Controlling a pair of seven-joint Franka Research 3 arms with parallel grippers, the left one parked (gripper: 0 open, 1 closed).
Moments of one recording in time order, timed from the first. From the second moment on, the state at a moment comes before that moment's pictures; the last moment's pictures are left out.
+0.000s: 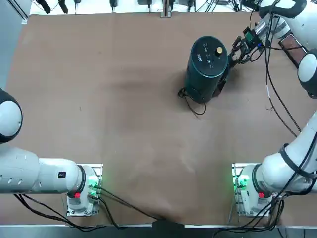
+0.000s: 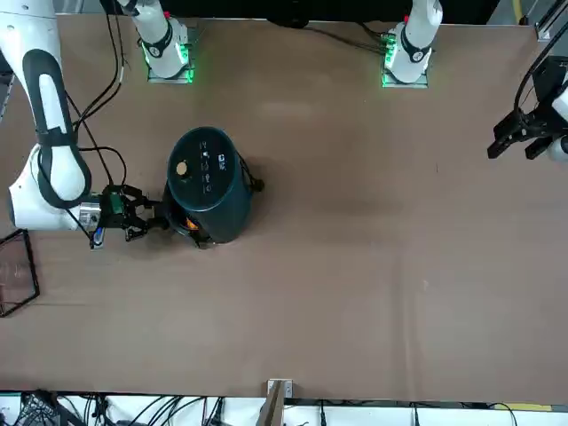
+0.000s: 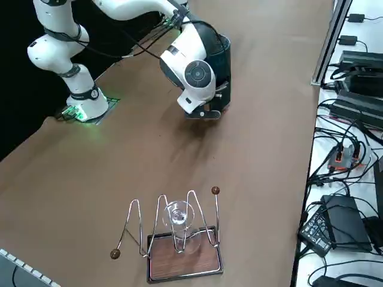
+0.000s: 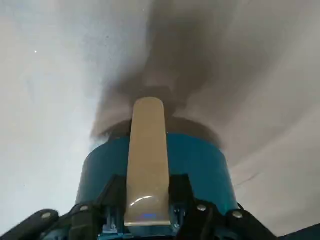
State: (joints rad) arm -0.09 0.50 -0.02 -1.80 0.65 1.88 0.81
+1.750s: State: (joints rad) arm -0.03 0.50 -0.01 -1.82 0.68 1.89 0.82
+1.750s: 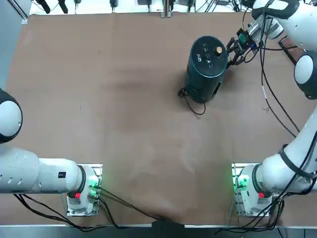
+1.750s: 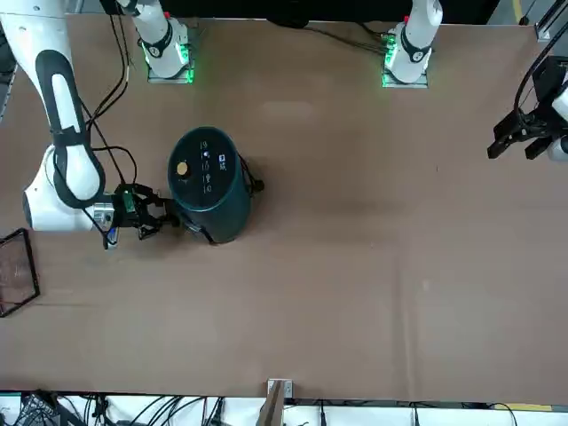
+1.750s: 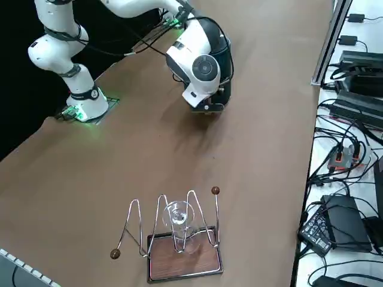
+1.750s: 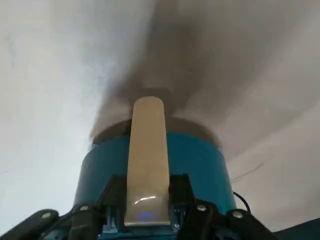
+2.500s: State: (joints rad) arm -0.02 0.50 -0.01 -1.82 0.68 1.90 0.82
